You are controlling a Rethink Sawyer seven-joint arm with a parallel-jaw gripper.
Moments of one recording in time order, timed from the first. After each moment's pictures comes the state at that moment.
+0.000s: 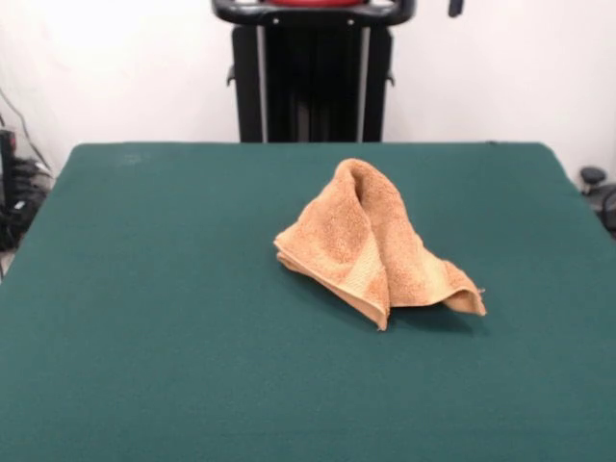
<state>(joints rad) -0.06 -1.20 -0.01 2.14 -0.01 0.56 1.57</state>
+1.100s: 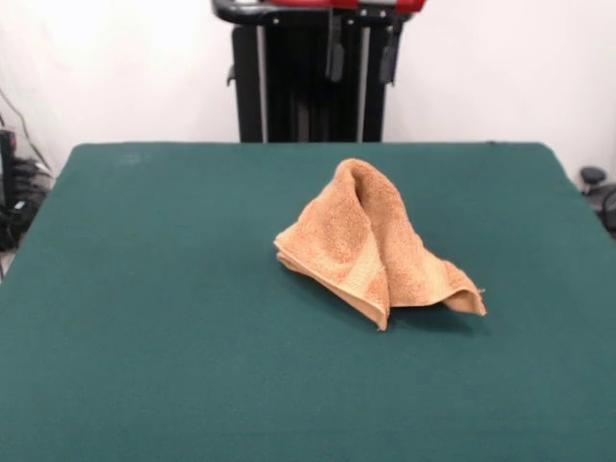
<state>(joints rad) -0.18 -1.03 0.00 2.06 -0.11 0.32 1.57</state>
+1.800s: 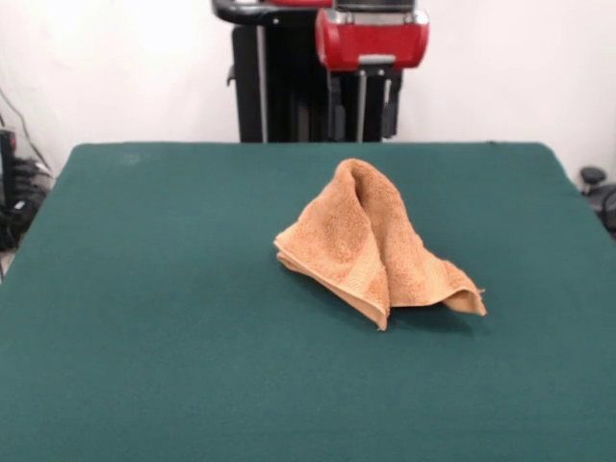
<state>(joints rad) -0.33 -0.93 0.19 2.01 -0.23 0.27 1.57</state>
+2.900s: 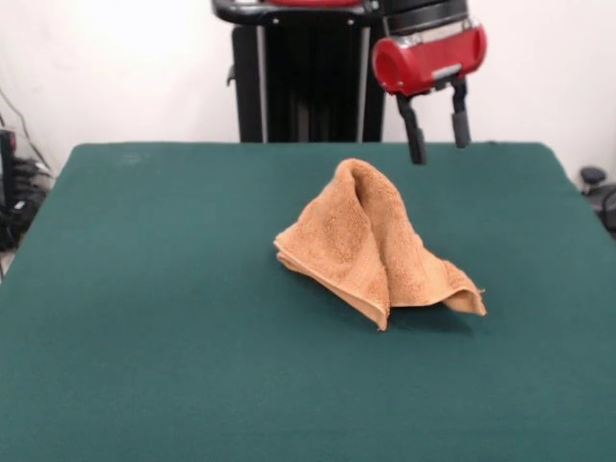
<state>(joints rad) -0.60 -0.86 0.69 2.03 -0.53 0.28 1.57</state>
